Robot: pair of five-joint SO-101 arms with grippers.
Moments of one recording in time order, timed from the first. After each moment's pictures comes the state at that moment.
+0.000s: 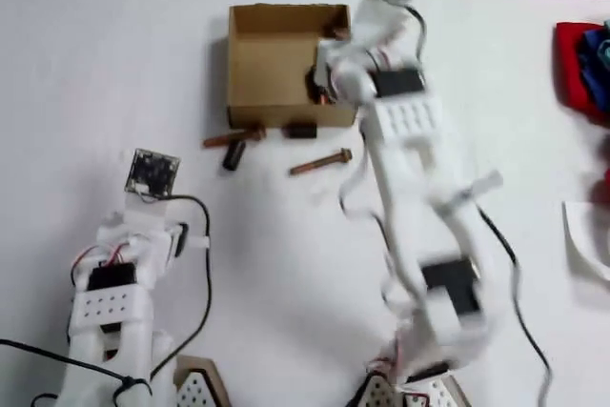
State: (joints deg) left arm -18.2 -53.0 84.6 29.9 -20.5; right arm -17.1 15.3 -20.3 57.2 -9.8
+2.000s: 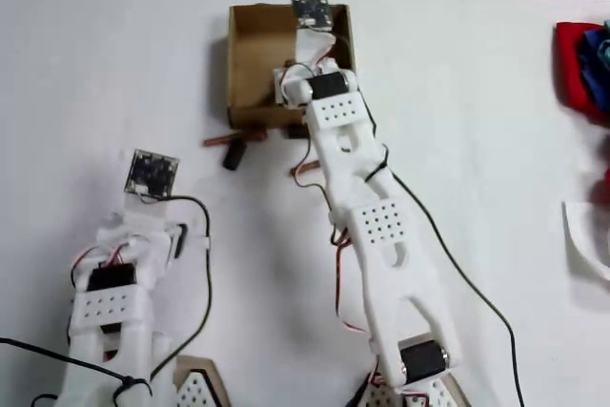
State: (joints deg) left arm -18.3 -53.1 85.0 29.8 -20.5; right arm -20.8 74.9 -78.8 60.9 -6.9
